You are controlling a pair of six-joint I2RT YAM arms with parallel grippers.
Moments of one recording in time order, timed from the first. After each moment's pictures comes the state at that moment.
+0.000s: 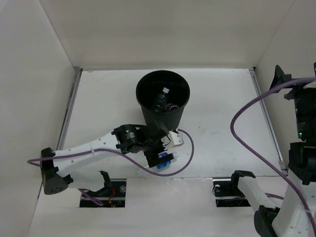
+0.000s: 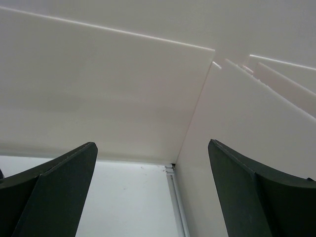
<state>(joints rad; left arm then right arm) -1.14 1.22 1.18 -1.00 -0.01 0.19 -0.11 0.85 1.69 -0.52 -0.04 -0.21</state>
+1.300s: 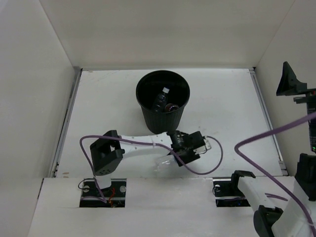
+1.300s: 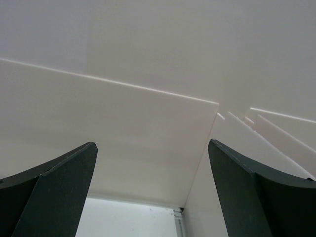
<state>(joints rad) -1.28 1.79 1.29 -0.75 -0.13 -0.01 -0.12 0.83 1.88 -0.50 -0.14 -0.16</state>
